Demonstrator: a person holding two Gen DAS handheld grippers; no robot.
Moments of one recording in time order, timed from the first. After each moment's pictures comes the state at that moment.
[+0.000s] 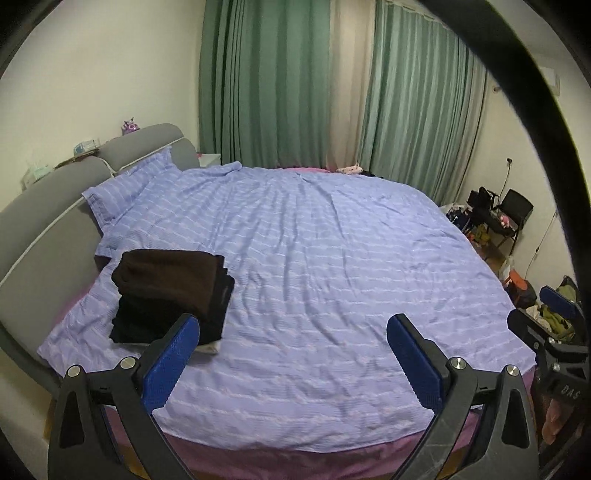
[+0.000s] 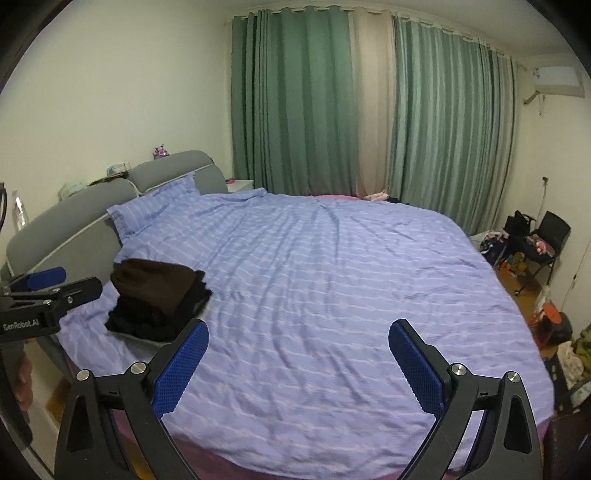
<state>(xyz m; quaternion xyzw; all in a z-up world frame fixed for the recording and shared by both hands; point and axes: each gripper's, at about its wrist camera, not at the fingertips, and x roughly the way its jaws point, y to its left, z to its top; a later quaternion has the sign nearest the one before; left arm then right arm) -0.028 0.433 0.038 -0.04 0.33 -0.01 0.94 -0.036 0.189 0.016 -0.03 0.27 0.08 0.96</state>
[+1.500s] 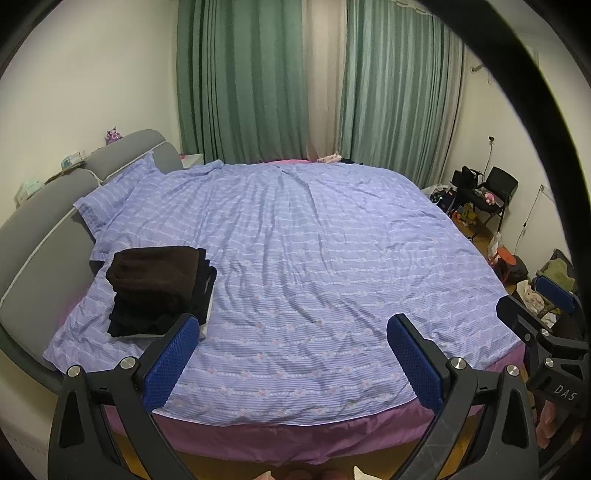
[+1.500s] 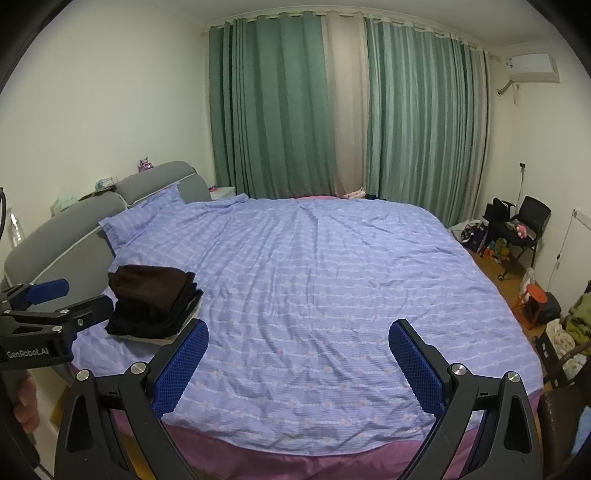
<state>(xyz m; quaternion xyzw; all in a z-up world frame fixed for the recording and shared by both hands) -0.083 0.373 0.061 -0.01 0.34 -0.04 0.94 -0.098 0.154 0.029 0.00 0.26 0.05 0.96</state>
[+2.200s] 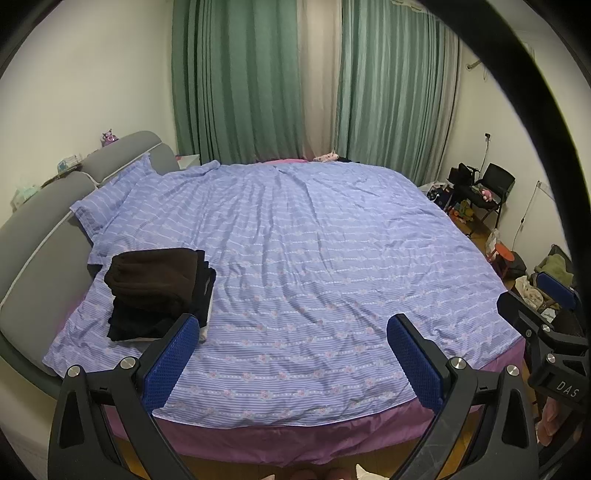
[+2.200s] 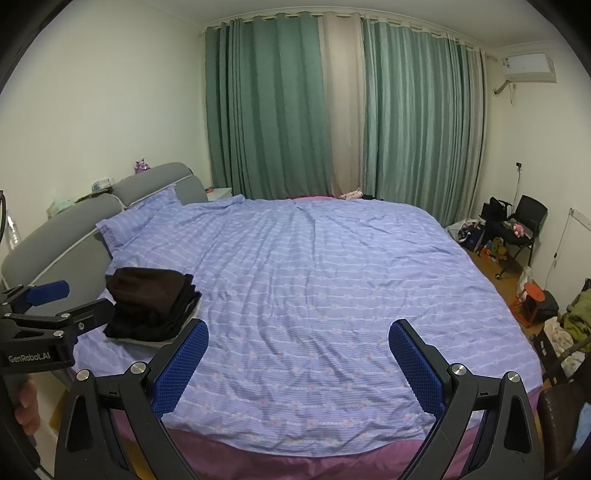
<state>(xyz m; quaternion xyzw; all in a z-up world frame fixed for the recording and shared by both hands) -0.083 0.375 0.061 0.00 0.34 -0.05 0.94 -0.098 0.163 0.031 0.00 0.26 0.04 0.96</state>
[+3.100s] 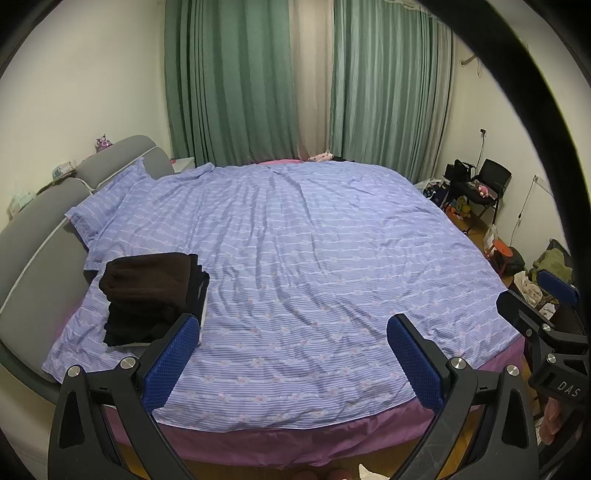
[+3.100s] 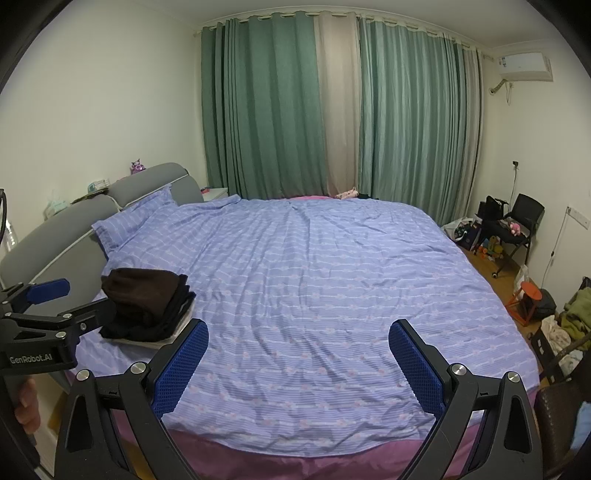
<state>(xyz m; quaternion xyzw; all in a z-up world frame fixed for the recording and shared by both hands) -0.074 0.366 0.061 0.00 0.34 -0.06 0.94 -0.095 0.164 0.029 0.00 0.26 0.03 0.96</state>
